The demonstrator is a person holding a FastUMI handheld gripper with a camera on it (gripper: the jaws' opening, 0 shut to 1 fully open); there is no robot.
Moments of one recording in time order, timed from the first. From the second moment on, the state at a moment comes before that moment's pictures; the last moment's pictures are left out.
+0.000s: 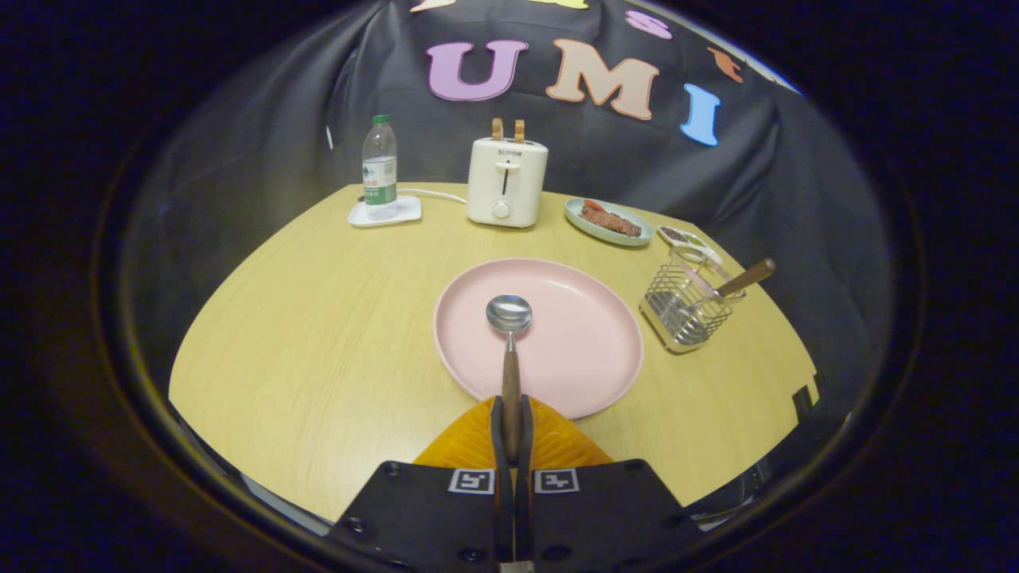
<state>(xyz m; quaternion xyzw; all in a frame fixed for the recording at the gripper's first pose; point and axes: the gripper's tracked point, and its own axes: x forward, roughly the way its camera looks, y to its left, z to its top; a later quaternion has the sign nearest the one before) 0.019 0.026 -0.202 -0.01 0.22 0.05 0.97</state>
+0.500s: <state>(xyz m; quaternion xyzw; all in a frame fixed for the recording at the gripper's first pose) 0.020 -0.003 -0.127 0.01 0.23 0.00 0.97</state>
